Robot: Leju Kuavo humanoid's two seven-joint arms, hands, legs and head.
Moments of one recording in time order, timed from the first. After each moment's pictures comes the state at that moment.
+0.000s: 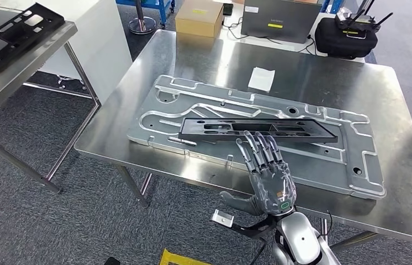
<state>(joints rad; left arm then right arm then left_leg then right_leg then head) -0.10 0.02 -0.76 -0.15 0.48 0.09 -0.34 -0.16 -0.04 0.46 -1.64 1.50 -0.64 0.03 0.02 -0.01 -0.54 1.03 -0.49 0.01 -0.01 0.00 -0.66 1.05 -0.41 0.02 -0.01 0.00</state>
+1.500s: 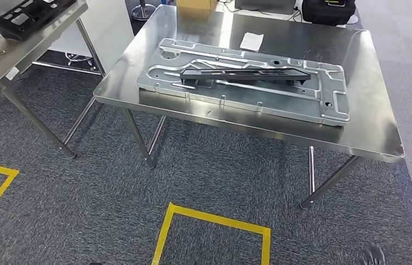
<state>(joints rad) -0.04 -0.02 -0.67 -0.15 0.78 0.16 -0.41 0.23 0.31 -0.83 -1.36 0.17 0.26 -0.53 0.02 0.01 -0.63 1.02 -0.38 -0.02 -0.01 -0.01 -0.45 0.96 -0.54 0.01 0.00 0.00</state>
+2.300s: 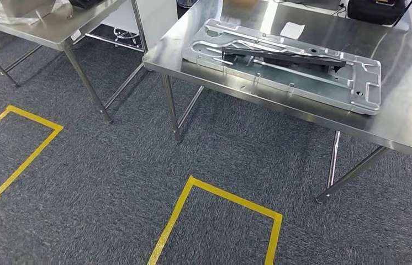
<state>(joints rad) -0.05 0.02 -0.66 -0.14 0.91 0.20 -0.53 -0.04 0.14 -1.30 -0.38 0.47 -0.25 -0.30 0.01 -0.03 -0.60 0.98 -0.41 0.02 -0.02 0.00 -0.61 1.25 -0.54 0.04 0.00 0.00</state>
